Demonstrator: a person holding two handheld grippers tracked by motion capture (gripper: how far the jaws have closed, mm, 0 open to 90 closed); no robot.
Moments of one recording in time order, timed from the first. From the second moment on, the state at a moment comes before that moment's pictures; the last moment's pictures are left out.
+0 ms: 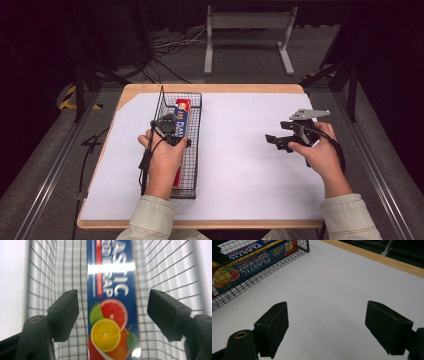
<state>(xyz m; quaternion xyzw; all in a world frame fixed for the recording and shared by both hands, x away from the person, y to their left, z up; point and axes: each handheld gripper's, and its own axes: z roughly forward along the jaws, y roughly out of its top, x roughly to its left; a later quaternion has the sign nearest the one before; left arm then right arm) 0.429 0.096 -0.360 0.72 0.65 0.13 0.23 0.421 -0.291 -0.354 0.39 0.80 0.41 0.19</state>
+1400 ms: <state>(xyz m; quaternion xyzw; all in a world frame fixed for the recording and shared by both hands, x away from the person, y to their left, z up) 0.415 0.302 -0.416 0.75 0.49 0.19 0.40 0.419 -0.327 -0.393 0.41 0.79 0.41 0.20</state>
